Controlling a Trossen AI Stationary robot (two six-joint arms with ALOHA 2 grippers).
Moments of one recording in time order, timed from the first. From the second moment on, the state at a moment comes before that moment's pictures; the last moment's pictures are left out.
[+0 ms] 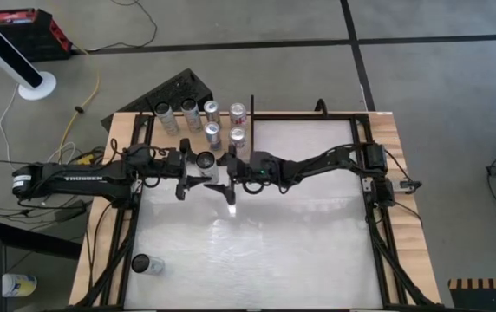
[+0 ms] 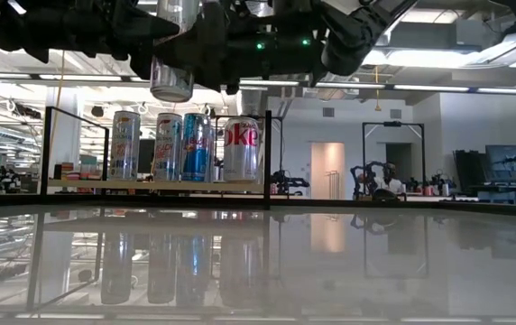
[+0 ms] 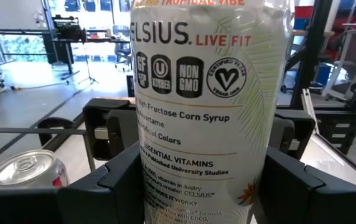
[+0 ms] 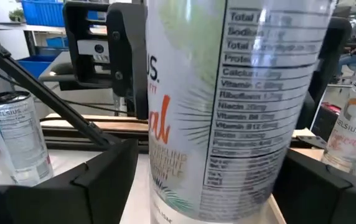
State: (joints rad) left arm 0.23 0.80 0.36 0.54 0.20 -0.02; right arm -0.05 2.02 1.28 0.74 -0.05 -0.04
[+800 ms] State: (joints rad) left arm 0.23 0.80 0.41 0.39 0.14 -0.07; right arm -0.05 2.02 1.28 0.53 -0.01 0.00
